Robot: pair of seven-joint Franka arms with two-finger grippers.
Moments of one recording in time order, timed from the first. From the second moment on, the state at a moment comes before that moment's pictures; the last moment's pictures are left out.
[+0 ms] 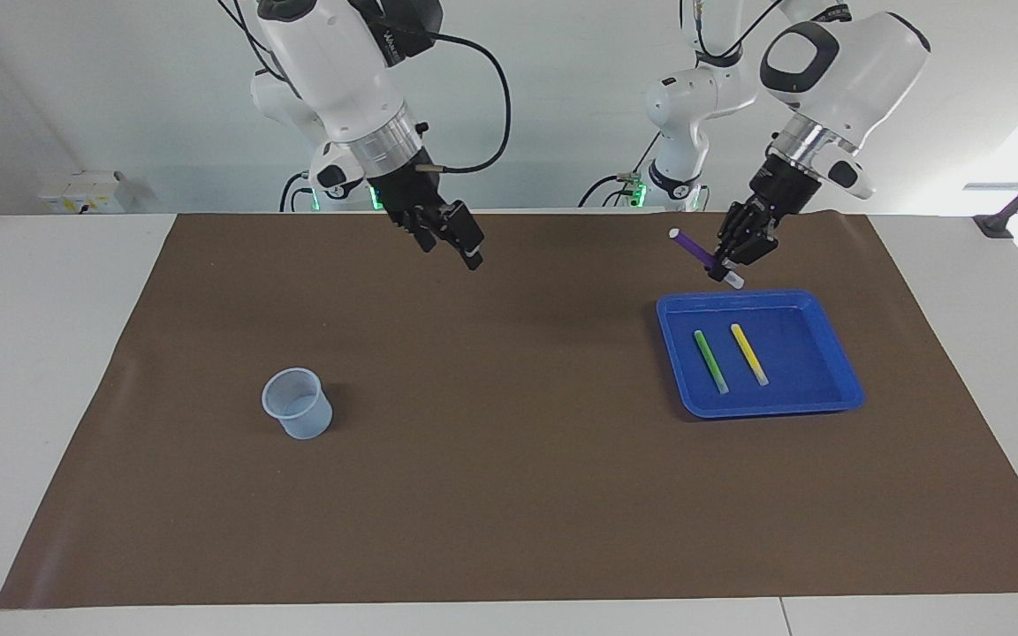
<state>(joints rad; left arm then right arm) 0.42 -0.24 -0.36 -2.17 -0.63 2.07 -0.65 0.08 0.06 0.18 -1.64 0.15 1.82 0.72</state>
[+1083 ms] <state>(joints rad) 0.50 0.15 -0.36 -2.14 0.00 2.21 0.00 0.04 -0.01 -0.06 -1.62 -0.06 1.69 0.23</state>
